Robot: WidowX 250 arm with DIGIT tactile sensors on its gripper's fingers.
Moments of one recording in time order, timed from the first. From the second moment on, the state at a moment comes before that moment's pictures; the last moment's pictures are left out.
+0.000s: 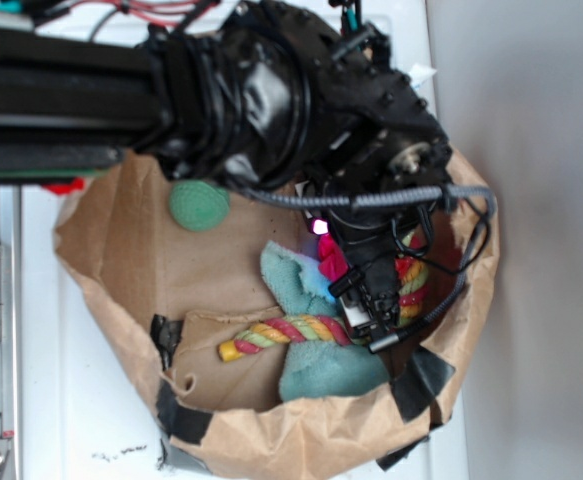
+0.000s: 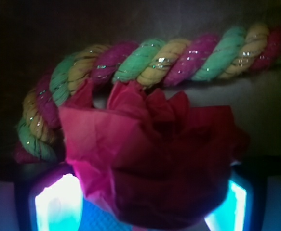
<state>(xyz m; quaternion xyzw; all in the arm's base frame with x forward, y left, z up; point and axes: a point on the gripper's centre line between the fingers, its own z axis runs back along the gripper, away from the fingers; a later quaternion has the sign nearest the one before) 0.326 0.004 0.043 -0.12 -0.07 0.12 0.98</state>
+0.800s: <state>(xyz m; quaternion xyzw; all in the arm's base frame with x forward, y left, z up) 0.332 -0.003 0.046 -0.15 -0.08 0.14 0.98</state>
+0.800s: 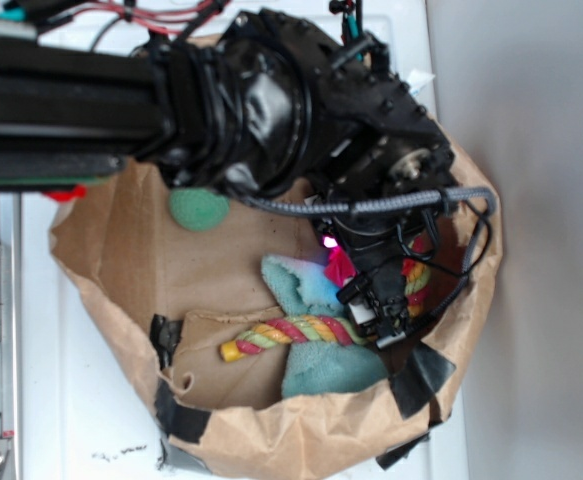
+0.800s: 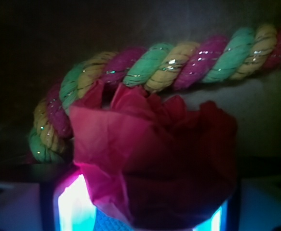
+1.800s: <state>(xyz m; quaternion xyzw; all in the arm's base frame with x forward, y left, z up) 0.306 -0.011 0.078 -0.15 -0.05 -0.05 0.99</state>
